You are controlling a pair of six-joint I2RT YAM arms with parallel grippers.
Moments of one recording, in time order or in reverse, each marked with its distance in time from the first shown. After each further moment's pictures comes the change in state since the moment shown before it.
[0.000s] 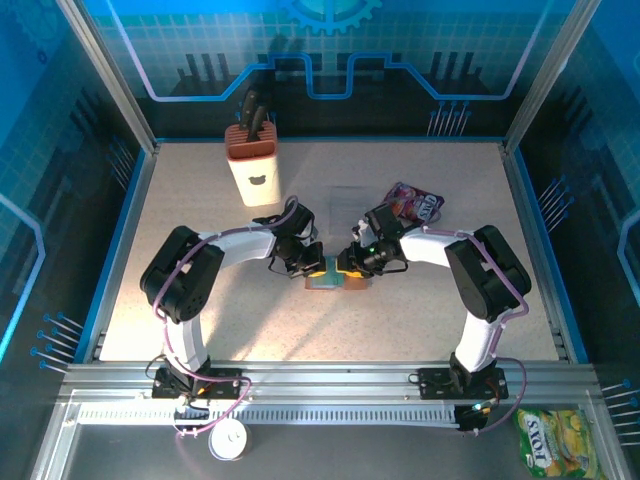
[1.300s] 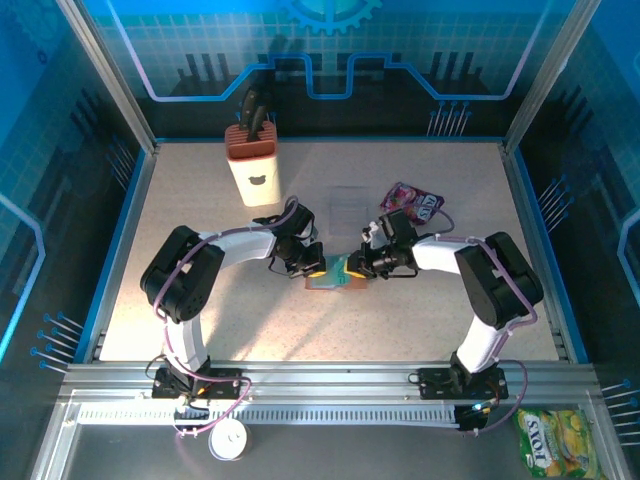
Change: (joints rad) left arm 0.000 0.002 0.000 0.000 0.000 0.000; right arm -0.063 -0.081 -0.132 0.135 -0.082 0.058
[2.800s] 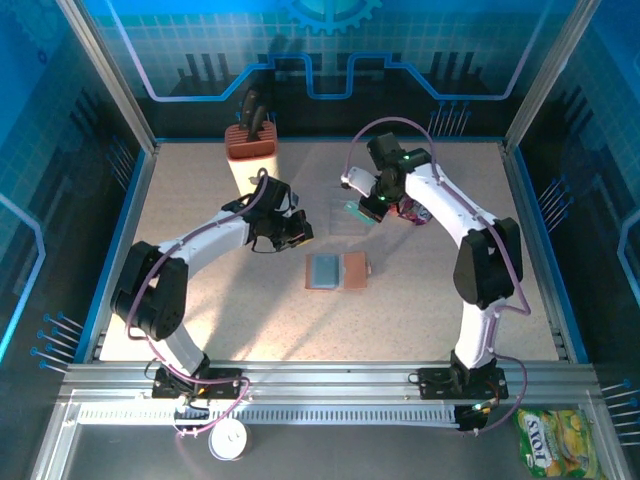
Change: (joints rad) left arm 0.124 -0.183 0.051 -0.023 -0.037 -0.010; right arm -0.014 0.198 0.927 -0.910 0.522 -1.321
